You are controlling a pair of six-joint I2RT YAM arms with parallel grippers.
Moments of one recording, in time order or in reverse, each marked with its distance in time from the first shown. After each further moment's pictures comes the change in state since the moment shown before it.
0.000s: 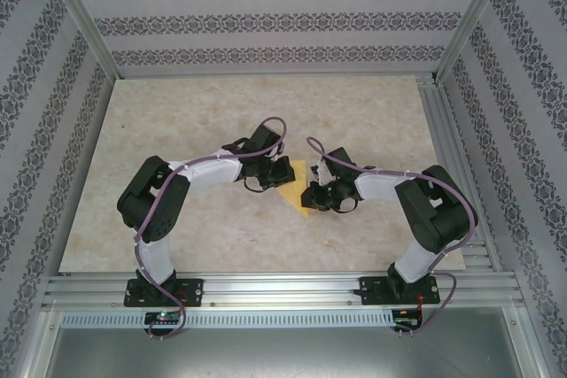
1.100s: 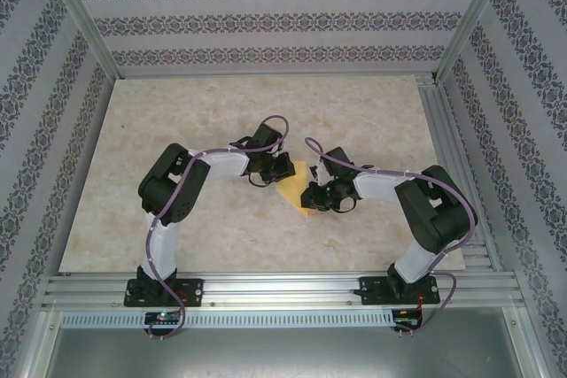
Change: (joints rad) left arm 0.064 0.192 0.080 0.109 -0.016 0.029; right arm 0.015 0.000 0.019 -0.040 0.030 -0.002
